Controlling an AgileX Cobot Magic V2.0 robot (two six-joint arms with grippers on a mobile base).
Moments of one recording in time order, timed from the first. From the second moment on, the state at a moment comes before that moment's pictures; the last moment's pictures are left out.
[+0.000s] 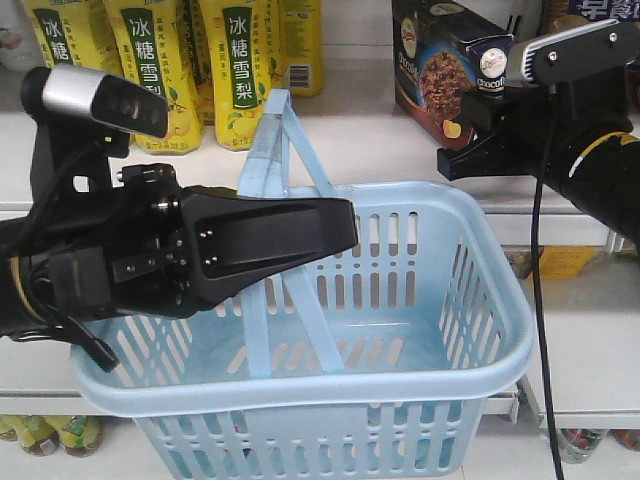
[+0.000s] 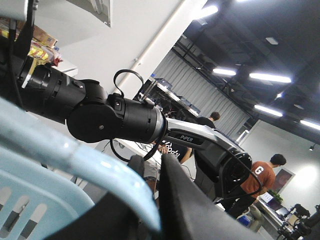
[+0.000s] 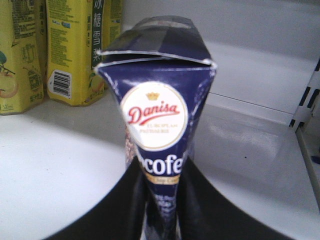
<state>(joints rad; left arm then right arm) -0.43 1.32 -0.87 1.15 -1.23 -1.80 0.26 1.35 -0.94 -0.20 -0.20 0.07</state>
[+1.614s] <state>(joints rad) -0.43 1.32 -0.87 1.15 -1.23 -1.80 0.26 0.84 -0.94 -0.08 0.26 0.07</state>
